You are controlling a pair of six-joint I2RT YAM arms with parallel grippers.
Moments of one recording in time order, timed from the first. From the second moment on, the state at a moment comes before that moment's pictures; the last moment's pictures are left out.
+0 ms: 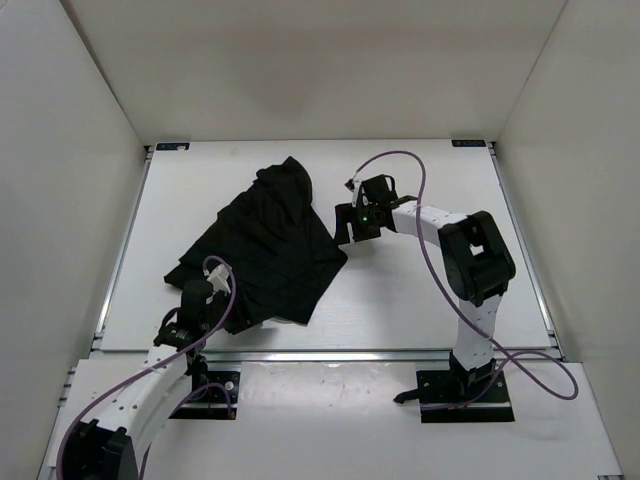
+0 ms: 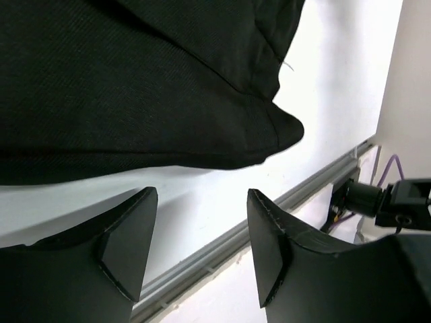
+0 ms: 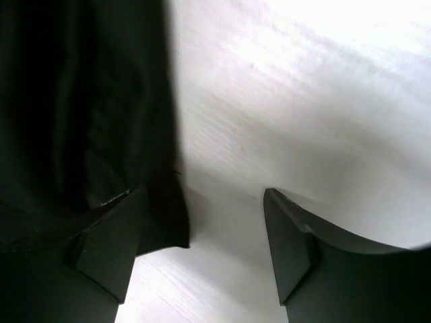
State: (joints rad) left arm -0.26 0.63 0.10 -0.16 0.50 -0.76; right arm 0.44 1.94 1.28 -0.25 -0.35 0.21
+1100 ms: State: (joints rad) left arm -0.17 1.38 0.68 -0.08 0.33 -0.55; right arm 0.43 1.44 0.64 -0.14 -0.47 0.40
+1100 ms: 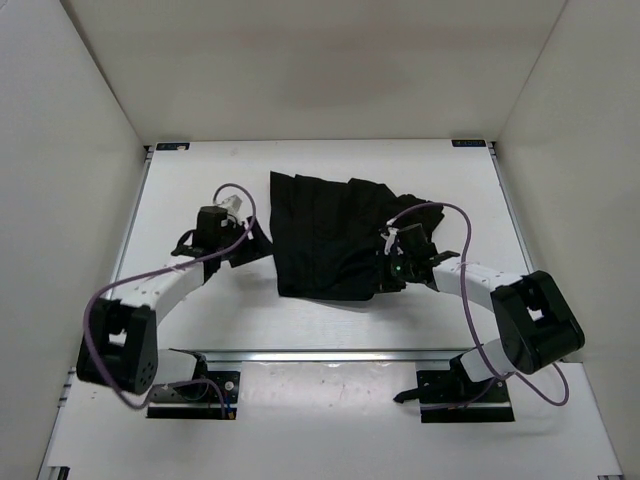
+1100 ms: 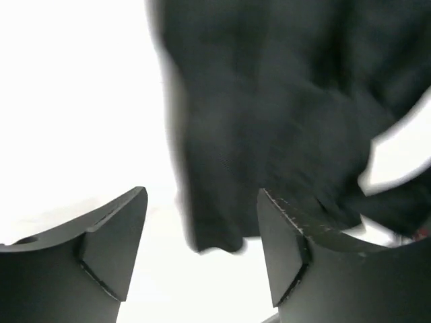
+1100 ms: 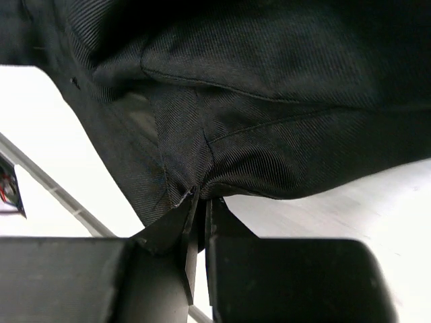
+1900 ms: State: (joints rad) left arm -0.63 1.68 0.95 -0.27 0.15 -0.49; right arm 0.44 1.51 0.64 -0.07 -0.47 0.42
